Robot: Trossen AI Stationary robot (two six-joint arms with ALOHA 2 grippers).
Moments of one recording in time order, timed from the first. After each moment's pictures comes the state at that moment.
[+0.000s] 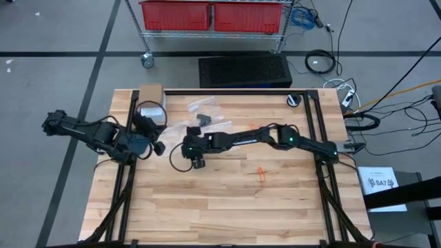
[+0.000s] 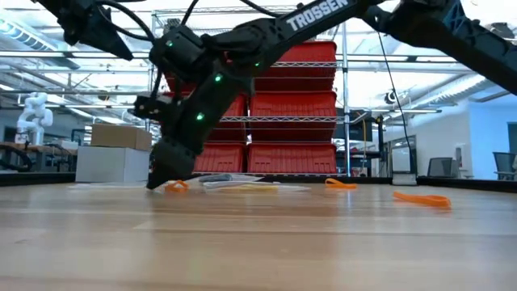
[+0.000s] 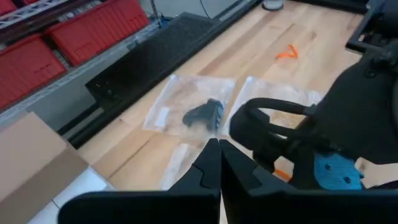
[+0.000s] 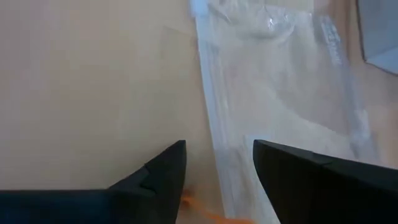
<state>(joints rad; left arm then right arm) -0.28 0.74 0.78 -0.90 -0.80 -0.61 -0.03 2.54 2.09 -0.41 0.18 -0.38</state>
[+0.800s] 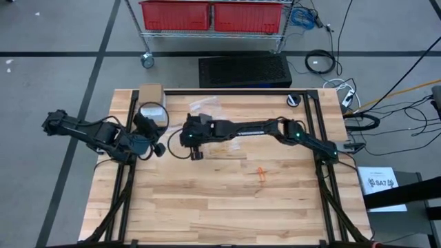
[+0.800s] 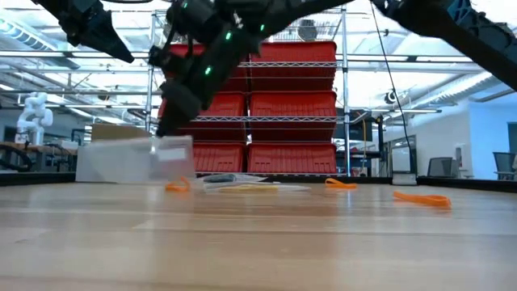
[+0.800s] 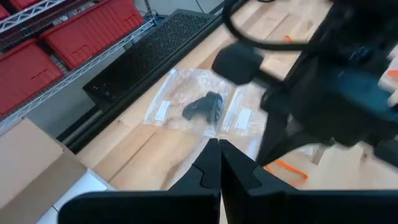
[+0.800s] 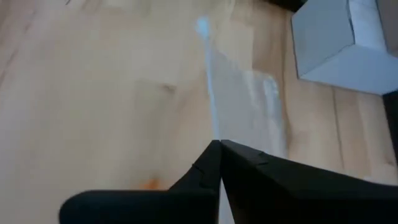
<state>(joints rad) -0.28 0.73 0.78 -0.90 -0.79 -0.56 -0.07 2.41 2.15 -0.55 0.11 -0.31</state>
